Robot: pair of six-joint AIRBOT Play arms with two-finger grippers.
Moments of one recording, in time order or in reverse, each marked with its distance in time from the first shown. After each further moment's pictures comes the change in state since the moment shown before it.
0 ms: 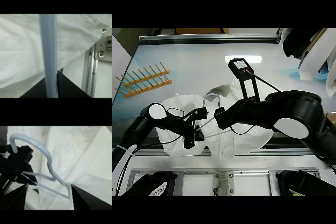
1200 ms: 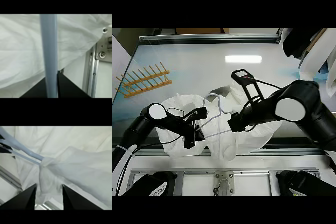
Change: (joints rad) left arm 0.000 0.000 0.000 0.000 0.003 -0.003; right arm -0.097 -0.068 0.034 0.060 0.298 -0.134
